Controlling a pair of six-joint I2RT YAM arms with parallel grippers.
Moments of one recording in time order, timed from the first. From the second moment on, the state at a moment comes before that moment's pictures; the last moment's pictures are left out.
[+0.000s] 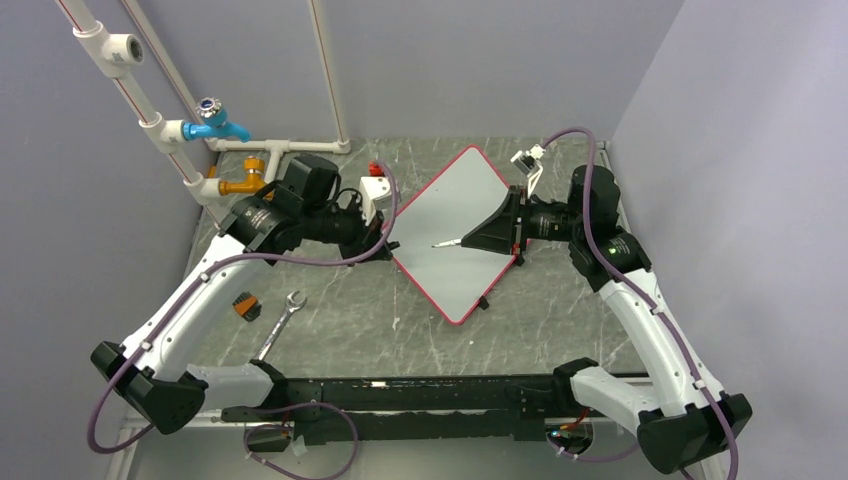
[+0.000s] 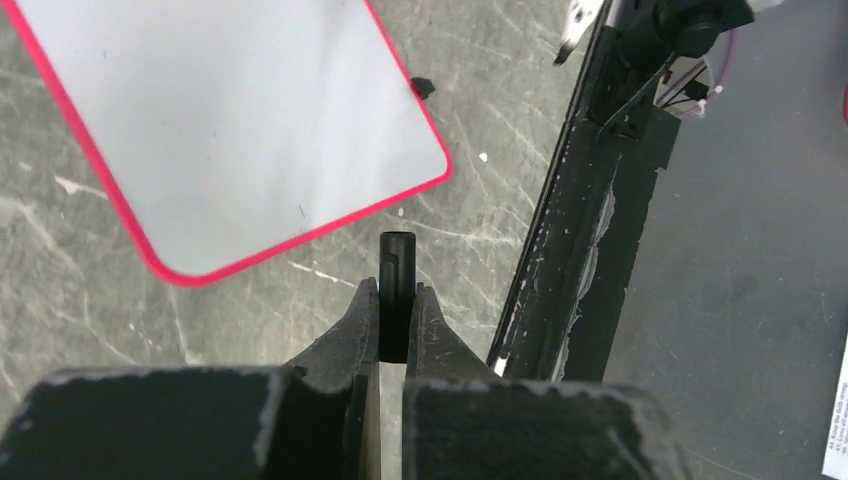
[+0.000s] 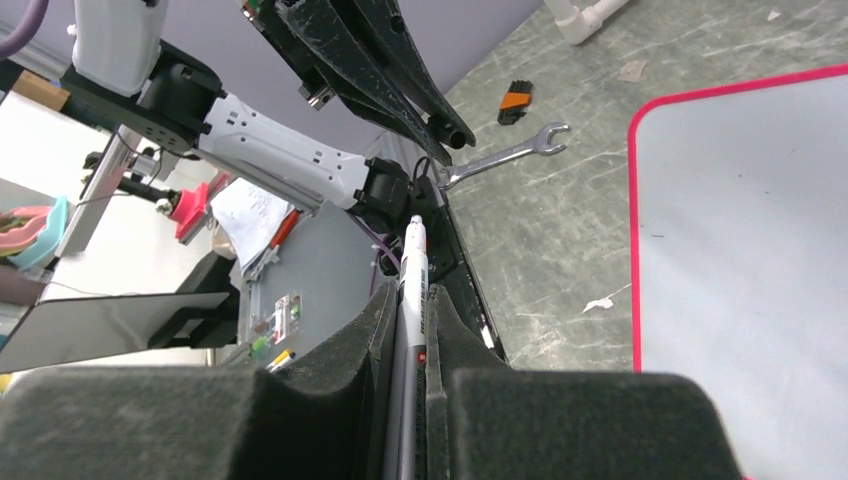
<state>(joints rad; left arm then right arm) -0.60 1.24 1.45 -0.91 0.62 0.24 0.32 1.01 1.10 -0.32 -1.07 0.48</state>
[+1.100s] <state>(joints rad) -0.63 0.83 0.51 -0.46 -0.21 -0.52 0.30 0.96 1.05 -0.51 -0.42 0.45</state>
